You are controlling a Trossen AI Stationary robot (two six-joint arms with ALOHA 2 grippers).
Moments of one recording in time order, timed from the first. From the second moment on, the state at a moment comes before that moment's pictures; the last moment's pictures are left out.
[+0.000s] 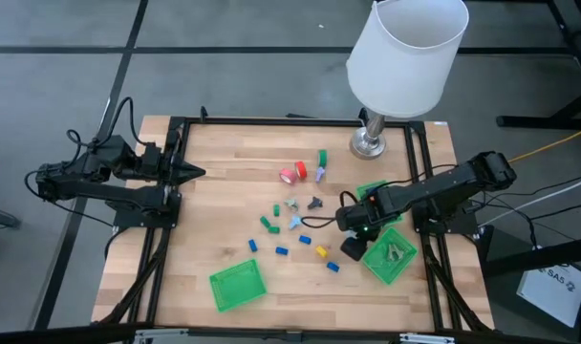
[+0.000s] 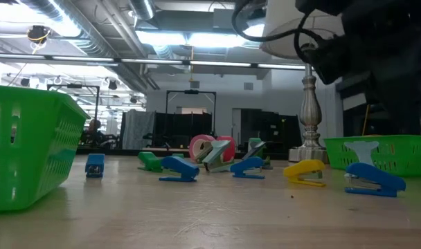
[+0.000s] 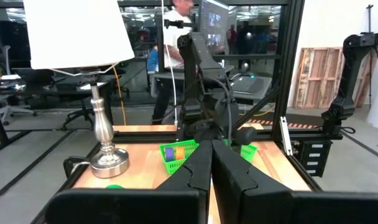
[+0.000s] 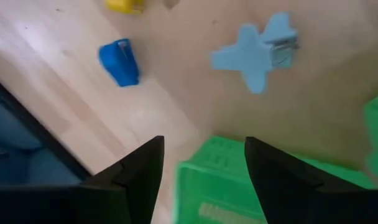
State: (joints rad) left arm 0.00 0.39 0.78 -0.39 0.00 0.00; right arm 0.27 1.51 0.96 -0.83 -0.30 0.97
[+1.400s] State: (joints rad) left arm 0.00 0.39 0.78 -0.39 0.00 0.00; right arm 0.26 1.57 0.96 -0.84 -0.15 0.80
